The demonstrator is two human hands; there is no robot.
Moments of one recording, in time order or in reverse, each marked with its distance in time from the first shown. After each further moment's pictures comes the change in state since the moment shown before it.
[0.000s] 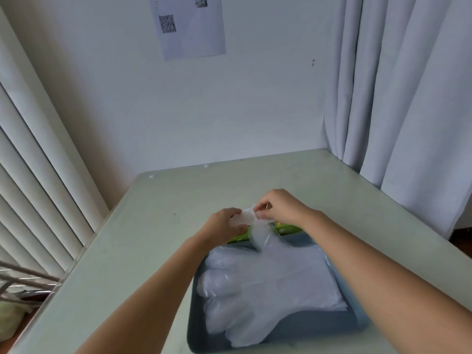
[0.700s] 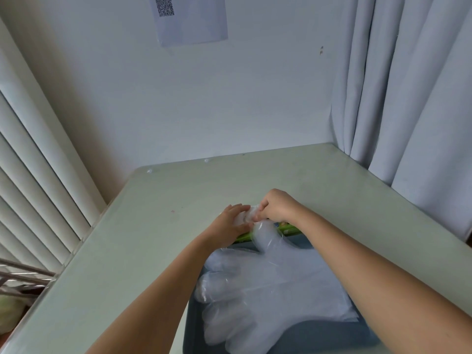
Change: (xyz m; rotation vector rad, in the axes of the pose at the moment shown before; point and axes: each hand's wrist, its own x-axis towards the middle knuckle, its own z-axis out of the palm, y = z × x) left_hand 0.027 -0.018 0.023 -0.181 -0.067 0.069; right_hand 0.026 -0.005 0.016 0.060 -0.106 0.301
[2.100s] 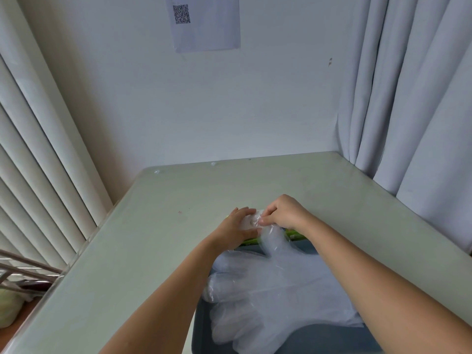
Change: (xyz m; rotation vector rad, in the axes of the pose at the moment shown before) left_hand -0.003 -0.004 -0.001 -0.074 0.005 -0.003; right_hand -0.004 0.002 0.005 0.179 0.063 -0.040
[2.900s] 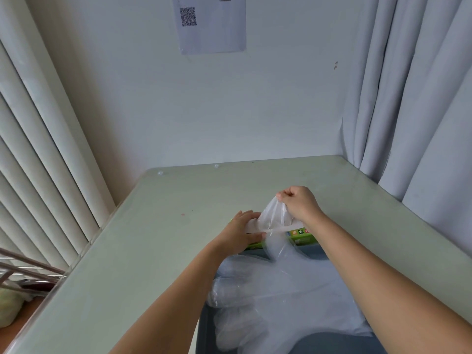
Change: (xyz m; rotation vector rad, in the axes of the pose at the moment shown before) left_hand -0.003 0.001 0.001 -0.055 0.007 0.050; right_hand 0.018 0.009 -0.010 0.248 0.367 0.013
